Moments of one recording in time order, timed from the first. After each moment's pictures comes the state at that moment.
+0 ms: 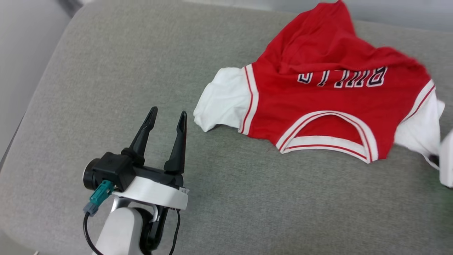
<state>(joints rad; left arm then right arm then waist) -0.24 0.06 -0.15 0.06 -0.24 -0.13 -0.26 -0.44 -0.43 -0.08 0.29 0.38 0.13 1.04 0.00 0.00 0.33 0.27</state>
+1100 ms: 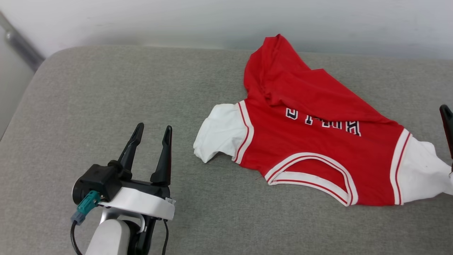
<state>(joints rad) -0.19 0.10 -0.12 0.09 -0.29 -0.13 -0.26 -0.23 -0.42 -0.18 0.01 0.50 0.13 0.33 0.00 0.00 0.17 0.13</state>
